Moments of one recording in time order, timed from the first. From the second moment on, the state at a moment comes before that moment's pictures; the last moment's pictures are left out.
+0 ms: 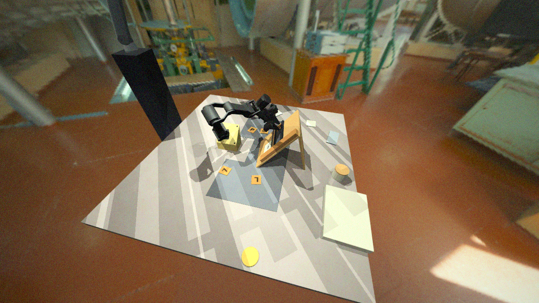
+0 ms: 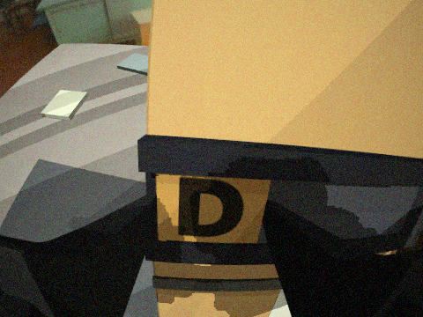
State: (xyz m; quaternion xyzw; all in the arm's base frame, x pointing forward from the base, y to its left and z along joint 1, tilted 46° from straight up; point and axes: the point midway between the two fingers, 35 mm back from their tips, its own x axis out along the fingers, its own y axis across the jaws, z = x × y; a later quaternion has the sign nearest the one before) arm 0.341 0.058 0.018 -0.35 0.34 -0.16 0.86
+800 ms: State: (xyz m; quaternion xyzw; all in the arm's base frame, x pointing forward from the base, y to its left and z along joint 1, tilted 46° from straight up) arm 0.340 0.049 0.028 -0.35 0.34 -0.16 0.86
